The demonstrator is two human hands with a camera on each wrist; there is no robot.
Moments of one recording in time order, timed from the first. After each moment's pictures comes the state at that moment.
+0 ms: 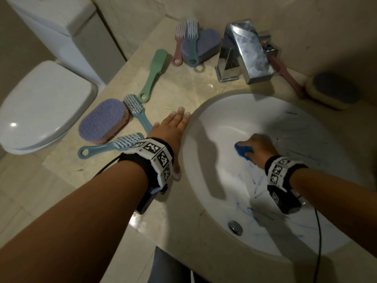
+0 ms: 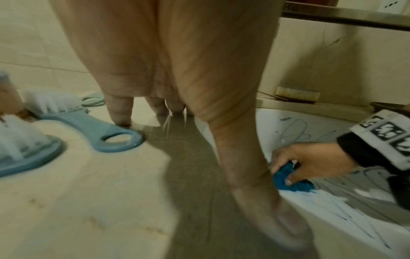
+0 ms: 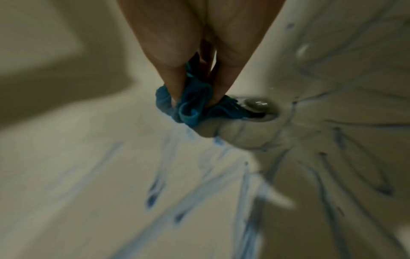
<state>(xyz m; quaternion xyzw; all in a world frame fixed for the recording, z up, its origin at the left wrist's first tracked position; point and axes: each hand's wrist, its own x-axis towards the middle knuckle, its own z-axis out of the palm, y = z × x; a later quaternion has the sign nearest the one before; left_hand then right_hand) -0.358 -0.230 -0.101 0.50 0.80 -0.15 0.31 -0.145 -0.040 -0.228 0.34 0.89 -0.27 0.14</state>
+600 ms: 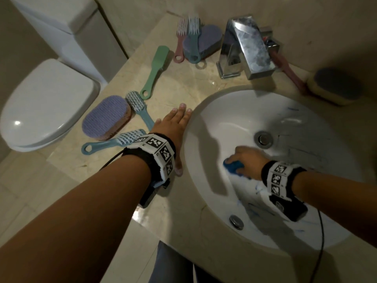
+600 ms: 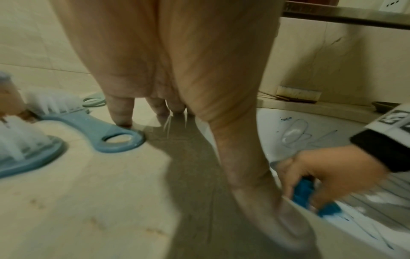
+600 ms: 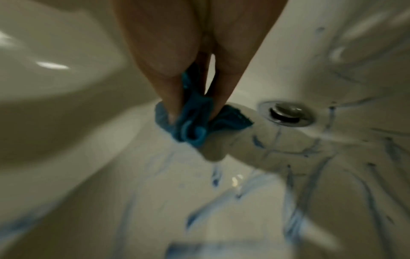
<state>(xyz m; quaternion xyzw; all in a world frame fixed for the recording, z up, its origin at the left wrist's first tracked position) -0.360 -0.229 -0.103 0.50 0.79 -0.15 0.31 -0.139 -0.079 -0.215 0.14 0.93 -0.23 0.24</state>
